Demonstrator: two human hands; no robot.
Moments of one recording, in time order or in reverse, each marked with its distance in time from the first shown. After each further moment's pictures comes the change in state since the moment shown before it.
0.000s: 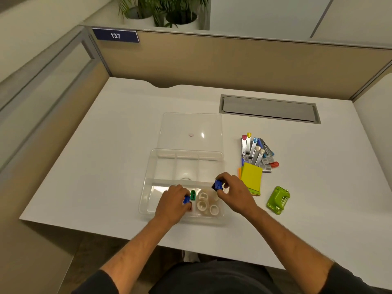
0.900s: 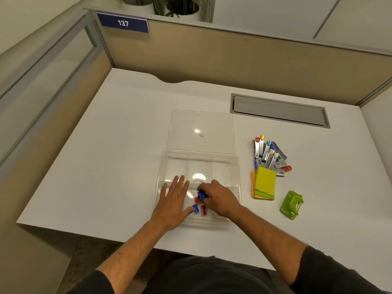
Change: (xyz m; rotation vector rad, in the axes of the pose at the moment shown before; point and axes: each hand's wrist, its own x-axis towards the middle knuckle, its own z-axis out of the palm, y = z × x) left_hand 0.004 -0.076 -0.002 0.197 -0.099 0.097; right_hand 0.048 -0.066 0.076 -0.350 -0.306 -0.015
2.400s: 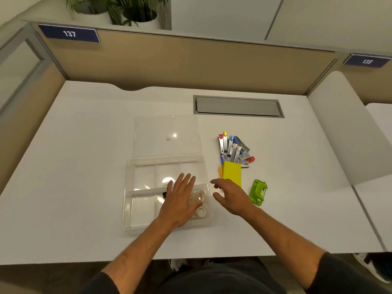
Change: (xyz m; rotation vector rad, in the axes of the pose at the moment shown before) left_hand 0.039 0.106 -0.011 -0.186 0.056 0.198; right_hand -0.086 0.109 -0.030 0.171 0.308 0.094
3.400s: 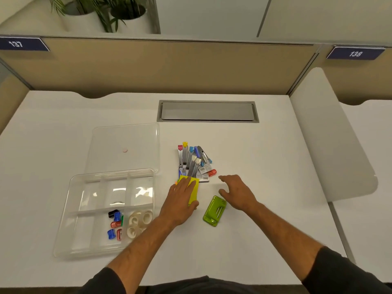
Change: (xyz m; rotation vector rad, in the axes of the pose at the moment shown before) left_hand 0.141 0.138 0.070 0.081 -0.119 -0.043; right_hand 0.023 0.207 -0.103 -0.034 -0.113 0.161
